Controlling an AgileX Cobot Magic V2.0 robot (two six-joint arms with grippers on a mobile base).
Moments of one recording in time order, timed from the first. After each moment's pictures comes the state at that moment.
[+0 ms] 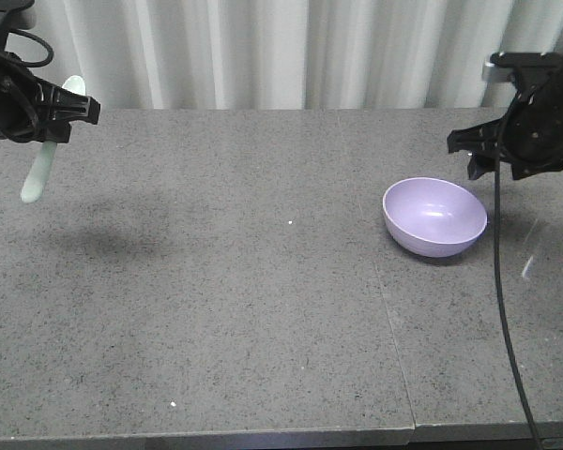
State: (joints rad) left arm -0.14 1.62 -1.62 -0.02 0.99 -0.03; right arm 0.00 1.90 -1.71 -0.02 1.00 0.05
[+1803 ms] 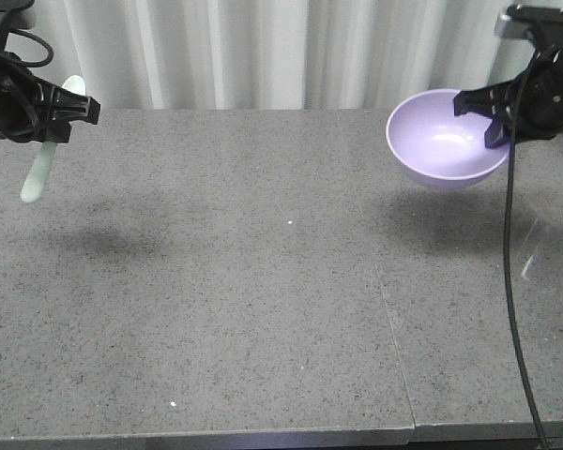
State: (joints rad) left arm -0.14 1.62 -1.62 -0.02 0.99 -0.03; right arm 0.00 1.76 -1.75 0.10 1.06 -0.01
